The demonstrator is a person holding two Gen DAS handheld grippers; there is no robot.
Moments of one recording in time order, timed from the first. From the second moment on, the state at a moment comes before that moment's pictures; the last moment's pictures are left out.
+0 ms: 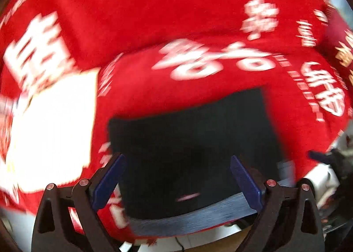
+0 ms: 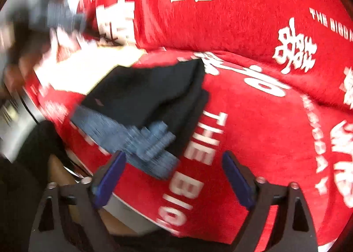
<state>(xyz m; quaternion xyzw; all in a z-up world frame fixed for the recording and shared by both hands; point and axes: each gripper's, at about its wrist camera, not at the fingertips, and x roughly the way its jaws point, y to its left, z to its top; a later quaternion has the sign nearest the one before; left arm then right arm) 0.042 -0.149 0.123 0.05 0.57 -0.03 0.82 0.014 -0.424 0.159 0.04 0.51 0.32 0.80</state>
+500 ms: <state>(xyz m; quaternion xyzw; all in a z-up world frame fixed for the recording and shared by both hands) 0.005 -0.086 0.060 -0.05 0.58 0.00 0.82 0.044 -0.381 0.163 0.14 0.56 0.24 0.78</state>
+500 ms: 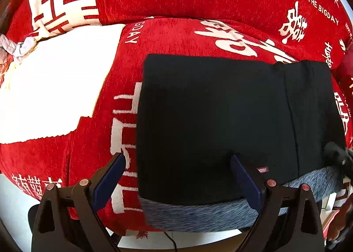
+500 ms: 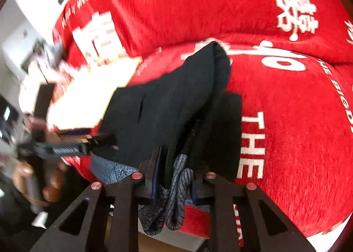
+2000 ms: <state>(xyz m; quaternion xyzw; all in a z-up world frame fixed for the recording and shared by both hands) 0.099 -0.077 0.034 -0.08 0.60 0.02 0.79 0.145 -0.308 0.099 -0.05 0.61 0.16 0.77</state>
